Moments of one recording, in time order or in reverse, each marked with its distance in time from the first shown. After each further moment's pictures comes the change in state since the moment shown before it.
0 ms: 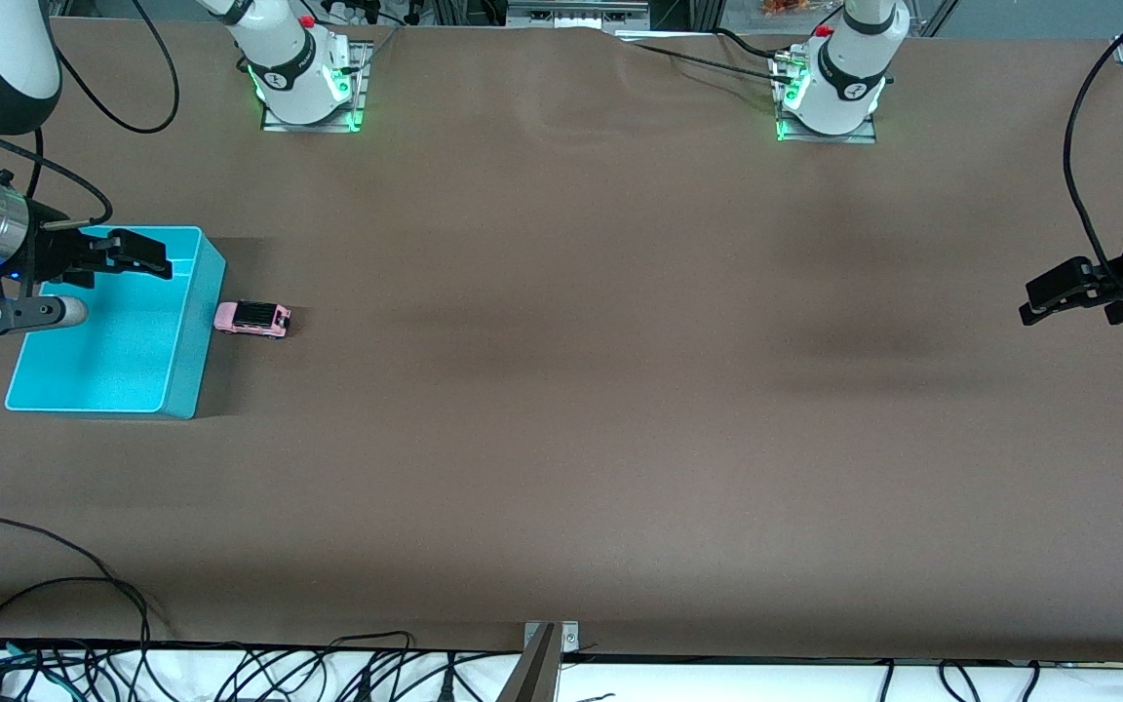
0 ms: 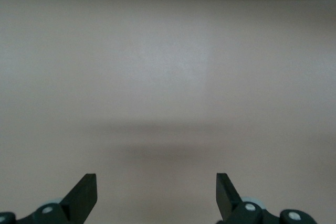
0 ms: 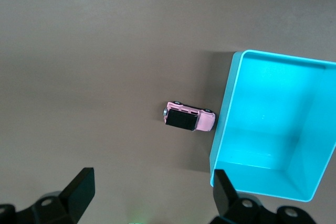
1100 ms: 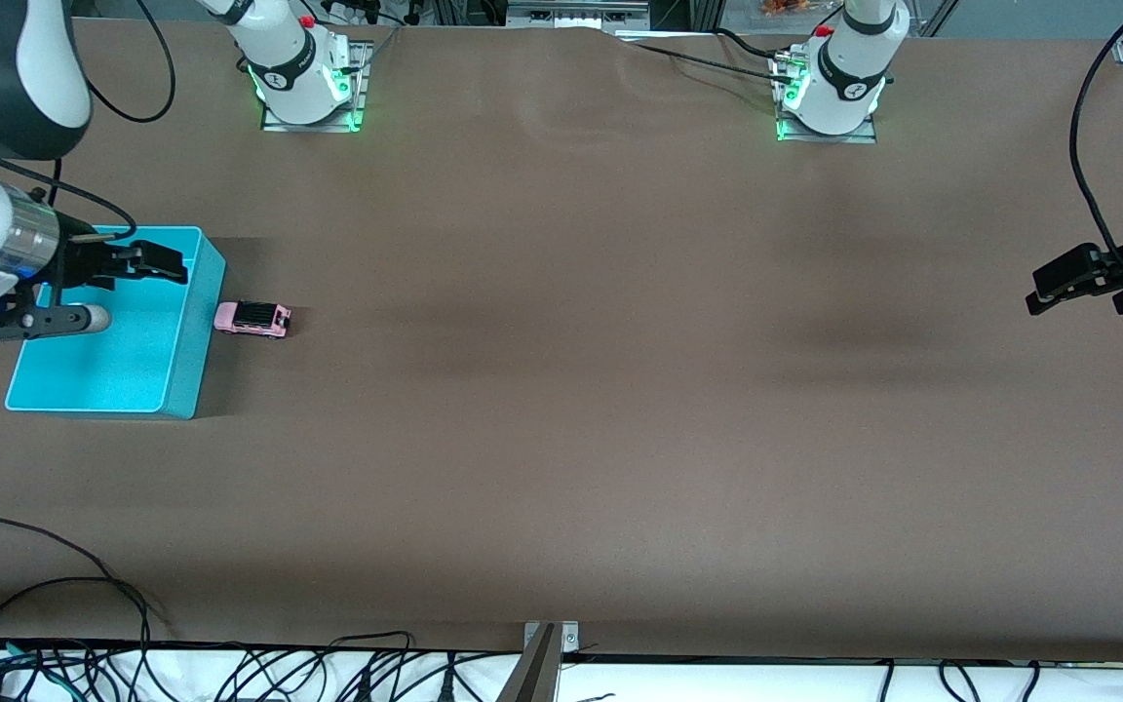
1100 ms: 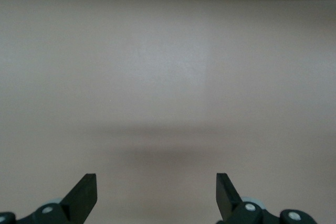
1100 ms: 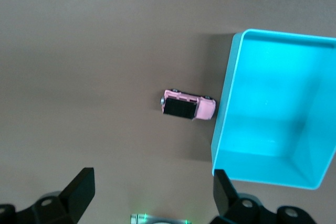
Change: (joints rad) left arm 0.001 -0.026 0.000 0.000 0.000 -0.020 0.000; right arm -0.006 -0.054 -0.003 -0.217 0.000 0.175 0.011
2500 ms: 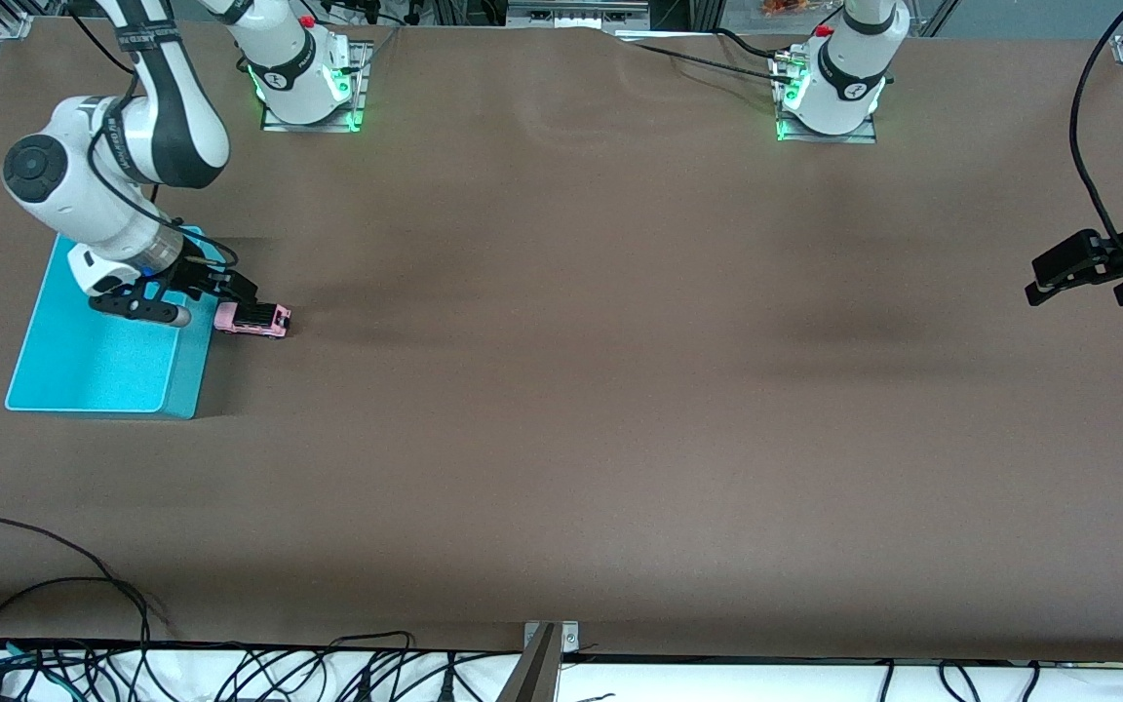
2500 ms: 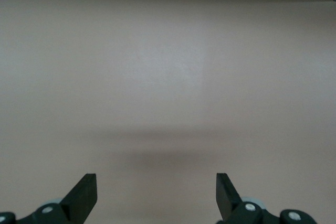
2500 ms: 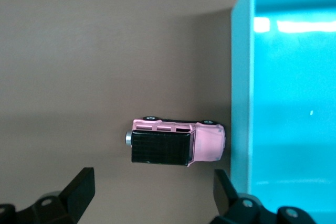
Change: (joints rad) left arm 0.001 -0.017 -0.007 0.001 0.000 -0.005 0.000; right arm -0.038 -0.091 0.032 -0.674 0.000 0.788 0.306
